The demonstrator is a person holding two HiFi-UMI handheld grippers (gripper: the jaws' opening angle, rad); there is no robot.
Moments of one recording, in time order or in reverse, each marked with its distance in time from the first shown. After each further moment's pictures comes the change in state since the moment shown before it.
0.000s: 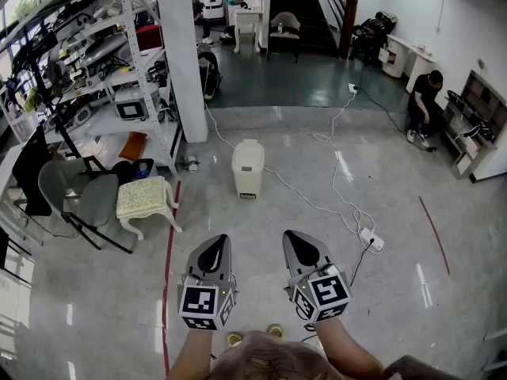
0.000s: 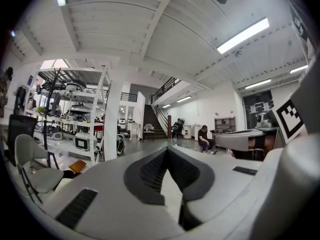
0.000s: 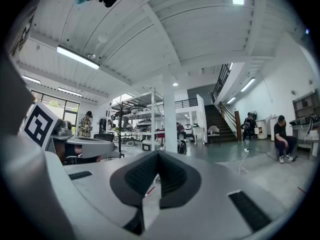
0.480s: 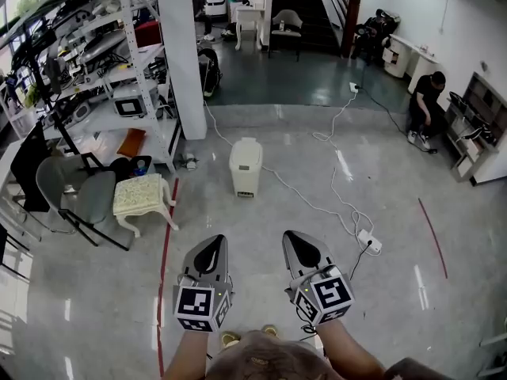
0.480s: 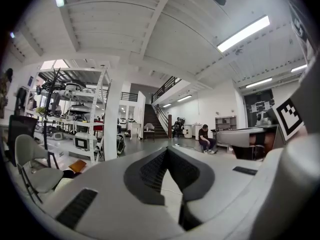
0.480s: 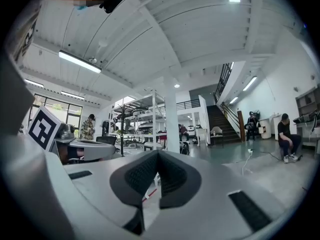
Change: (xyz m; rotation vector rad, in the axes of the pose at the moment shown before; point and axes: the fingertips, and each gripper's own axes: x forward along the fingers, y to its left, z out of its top) left arm 0.013 -0.009 -0.001 0.005 0.008 0.008; right arm -0.002 -0.019 0.004 0.012 -0.028 0.038
